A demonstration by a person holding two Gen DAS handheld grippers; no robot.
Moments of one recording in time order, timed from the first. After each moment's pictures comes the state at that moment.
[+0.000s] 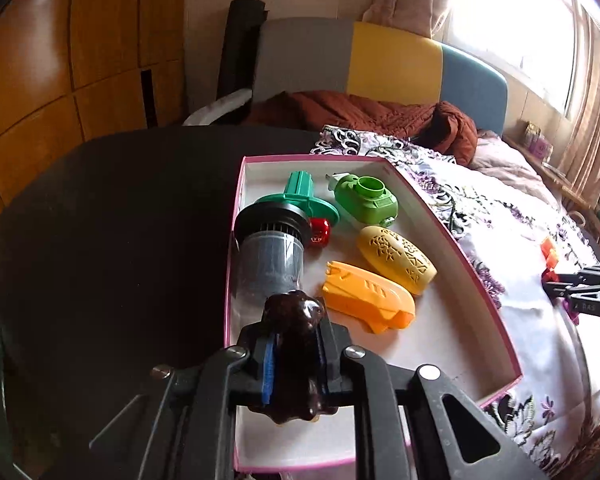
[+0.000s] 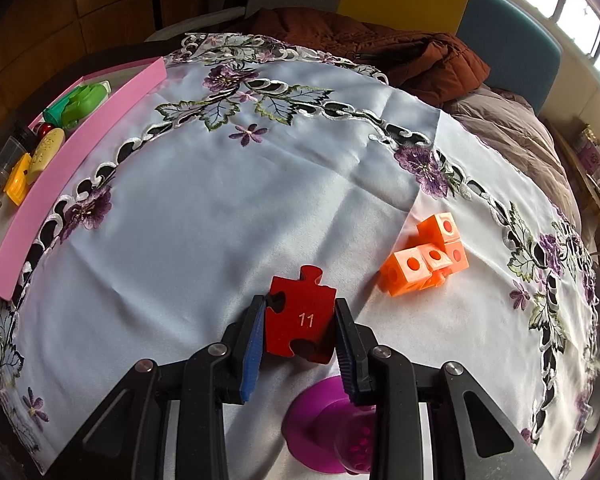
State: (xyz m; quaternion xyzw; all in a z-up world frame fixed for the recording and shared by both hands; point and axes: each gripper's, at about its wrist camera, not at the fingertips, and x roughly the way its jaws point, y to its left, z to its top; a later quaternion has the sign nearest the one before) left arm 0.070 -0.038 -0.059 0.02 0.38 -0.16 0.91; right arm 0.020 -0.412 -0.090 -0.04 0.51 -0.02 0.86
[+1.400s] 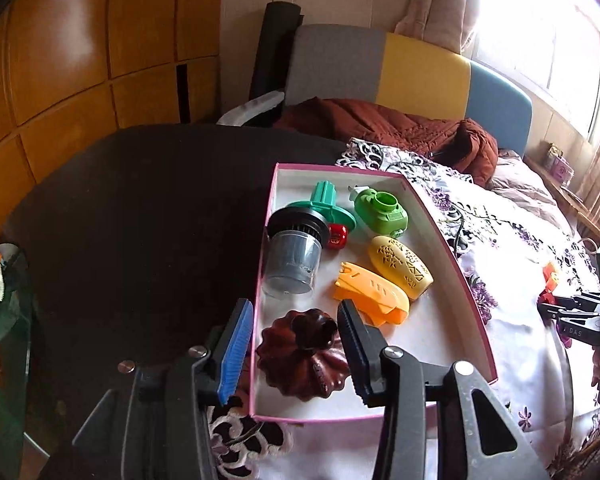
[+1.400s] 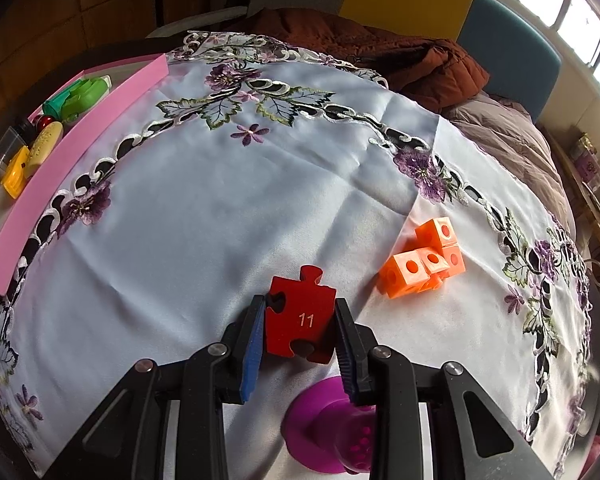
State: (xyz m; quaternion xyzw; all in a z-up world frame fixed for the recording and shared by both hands) left arm 0.041 -0.028 -0.028 0.01 0.39 -0.10 0.92; right arm 0.019 -0.409 -0.090 -0.06 0.51 -0.03 0.86
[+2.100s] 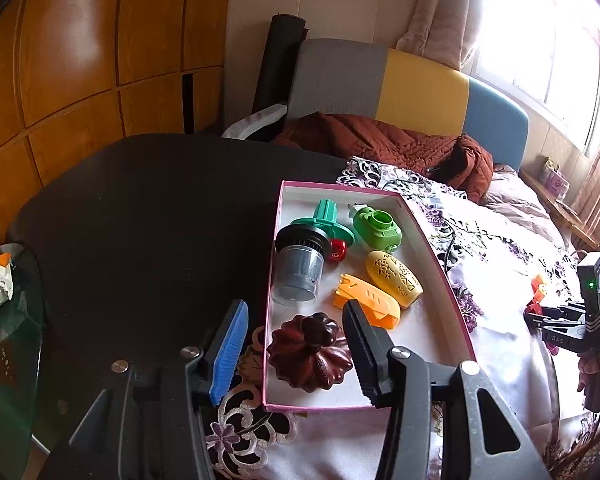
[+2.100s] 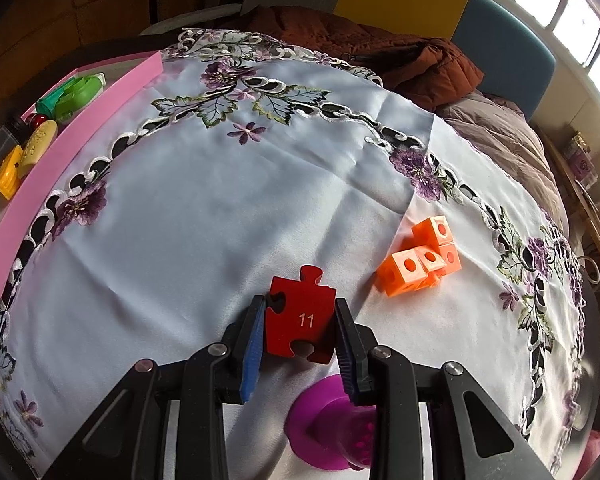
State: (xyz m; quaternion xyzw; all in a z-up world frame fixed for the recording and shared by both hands) left arm 0.029 -0.012 -0.008 -0.01 0.37 -0.10 0.92; right arm 0.020 -0.406 -0.090 -0.07 0.52 -0.04 0.85
